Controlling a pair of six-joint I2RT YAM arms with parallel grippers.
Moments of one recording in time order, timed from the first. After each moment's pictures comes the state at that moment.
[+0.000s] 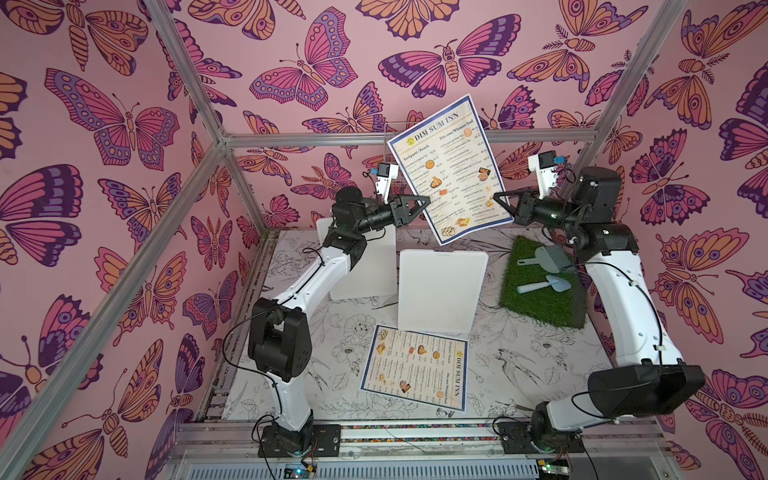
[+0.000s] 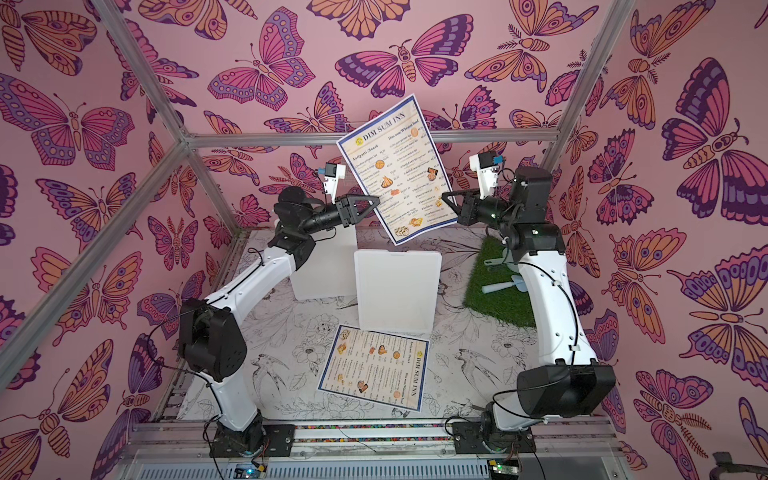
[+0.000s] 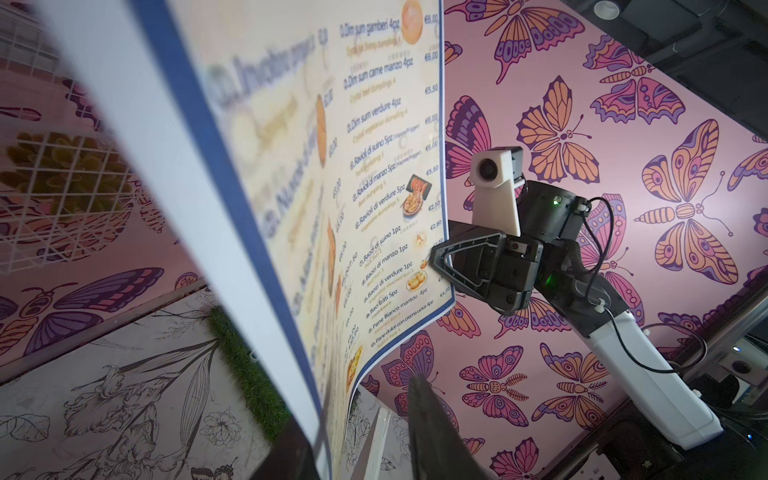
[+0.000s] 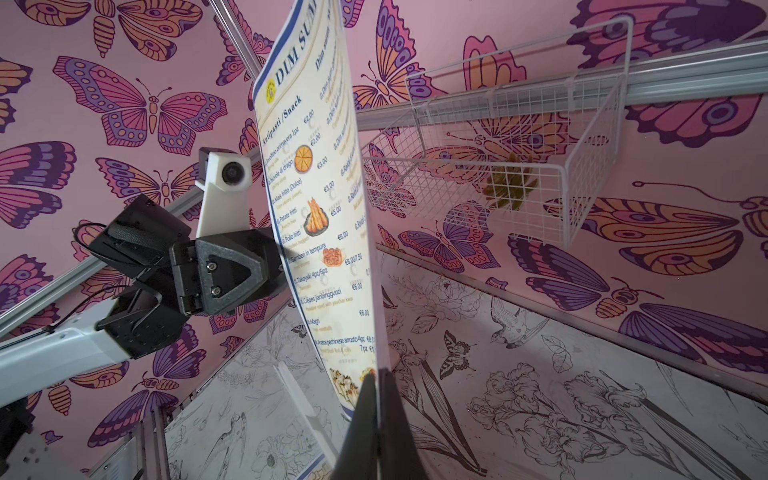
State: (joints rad) left arm -0.39 1.85 1.67 0.44 0.89 -0.77; right arm 0.01 1.51 1.75 -0.46 -0.83 0.20
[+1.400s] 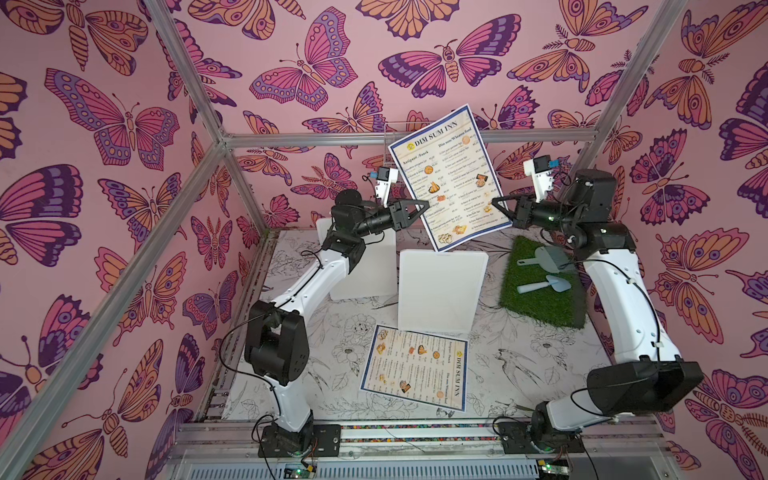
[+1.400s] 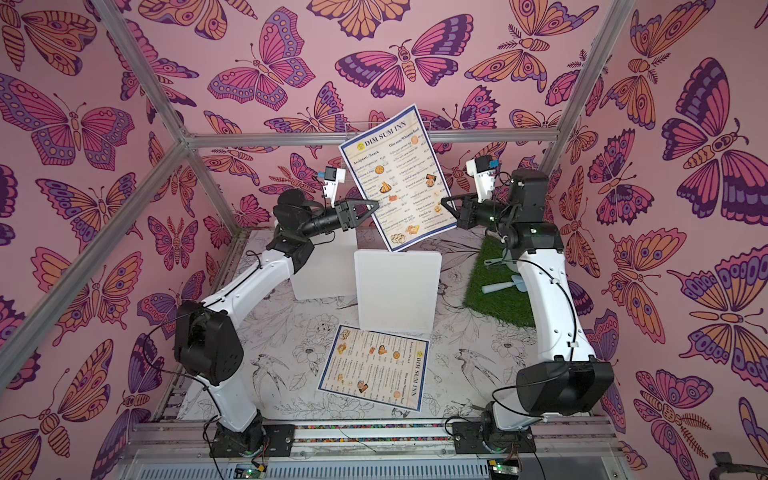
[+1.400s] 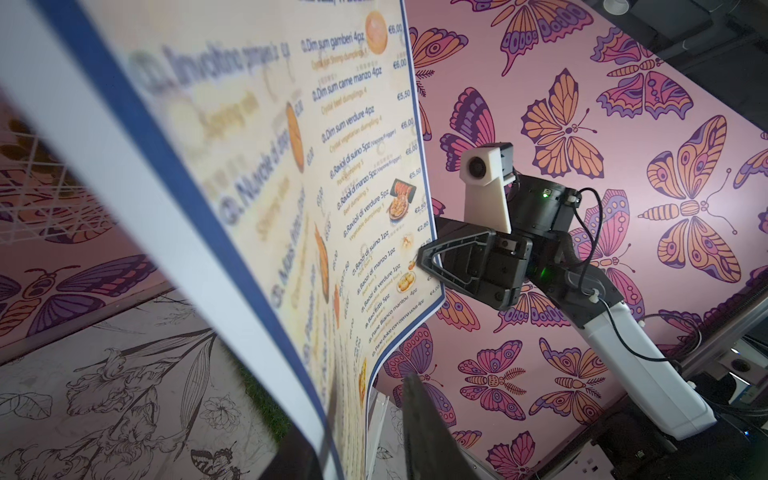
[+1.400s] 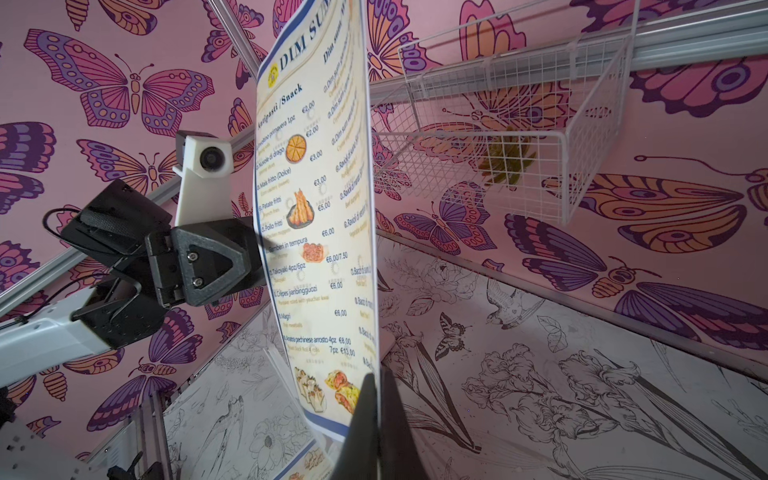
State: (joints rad) left arm -0.39 1.82 1.61 0.43 0.89 -0.76; right arm 0.01 1.52 1.75 -0.53 -0.83 0.15
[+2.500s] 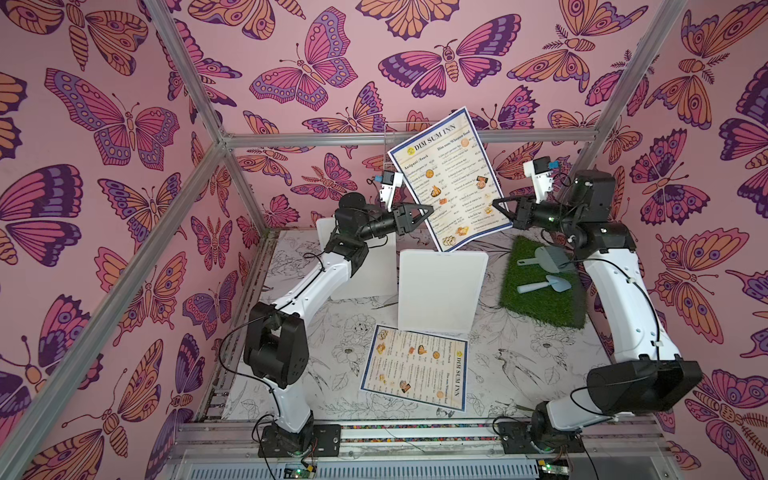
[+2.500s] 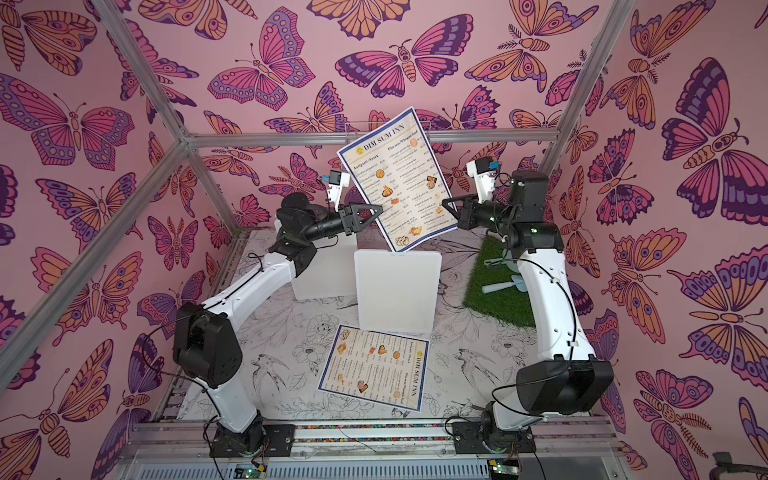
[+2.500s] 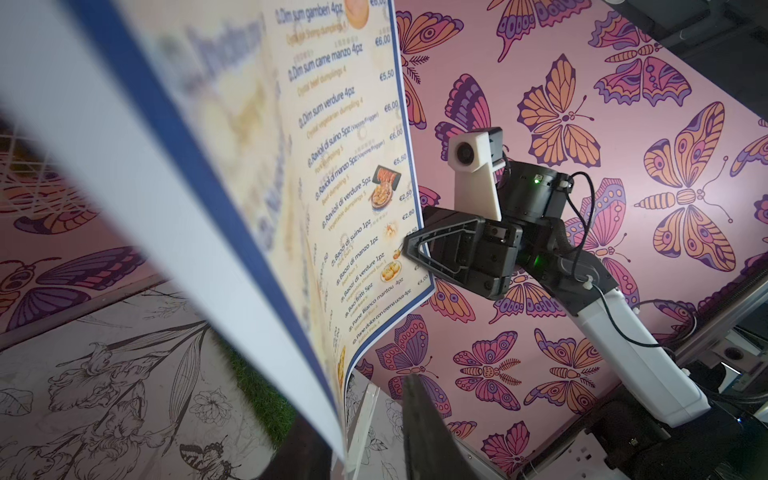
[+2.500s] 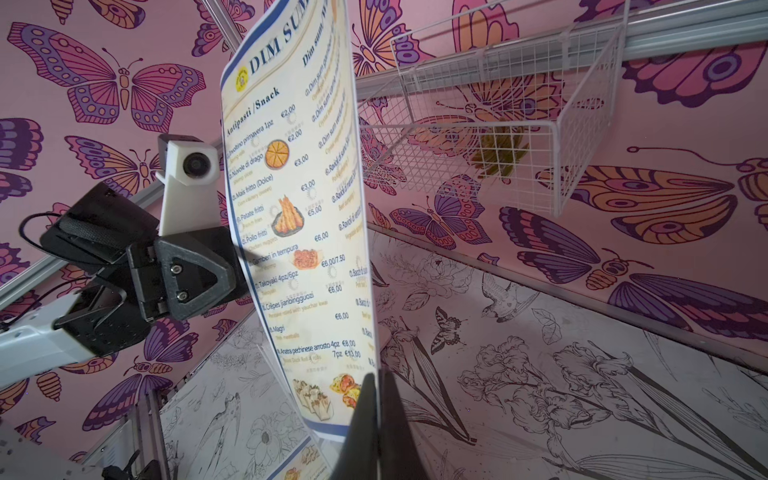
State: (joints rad) left arm -0.42 1.80 1.58 0.43 0.89 -0.74; right arm 0.00 1.53 1.75 -0.55 -0.83 0.15
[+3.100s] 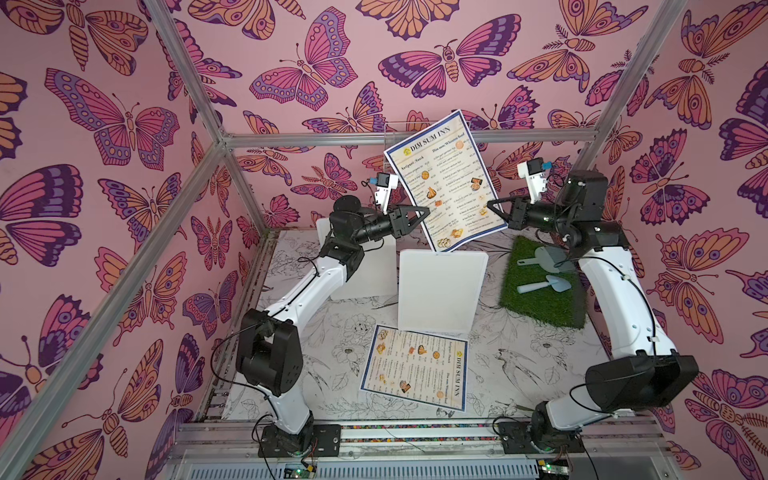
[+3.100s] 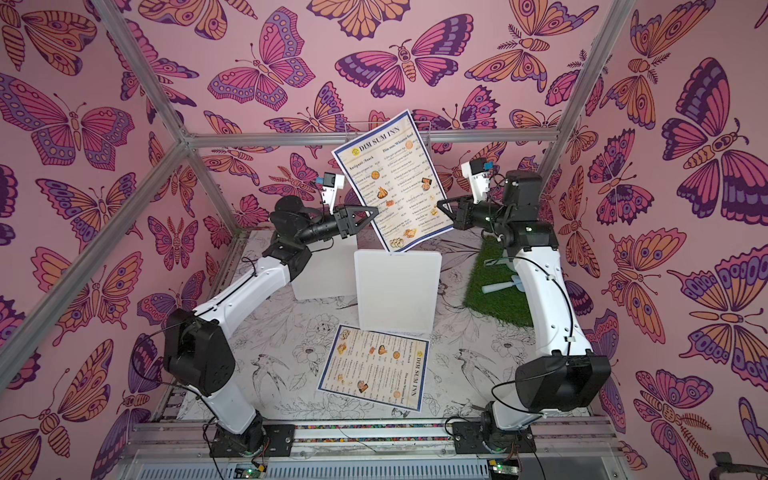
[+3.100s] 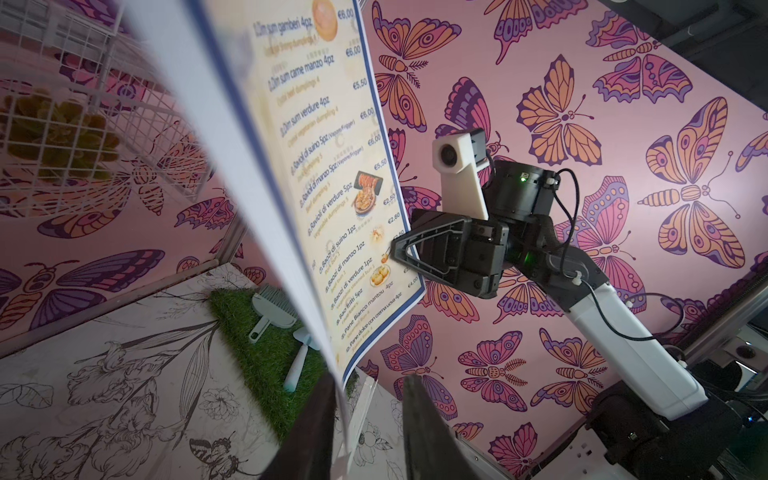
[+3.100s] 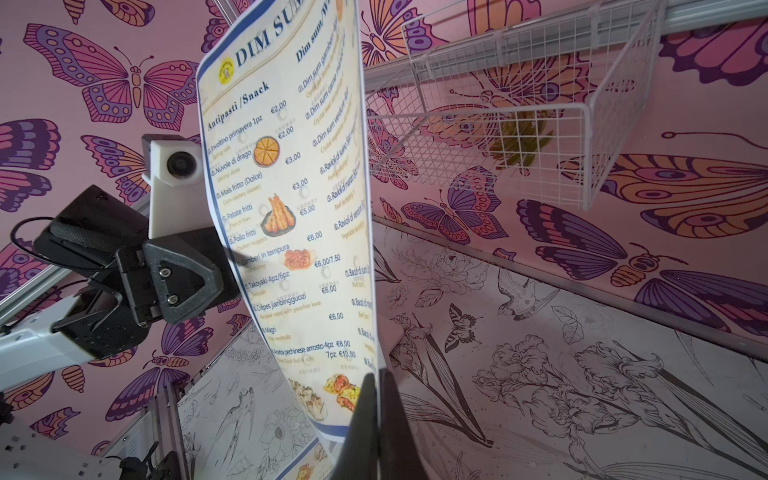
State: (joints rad) left arm -0.41 1.74 1.52 0.43 0.87 -0.72; right arm 0.03 1.55 1.75 -0.54 -0.84 0.16
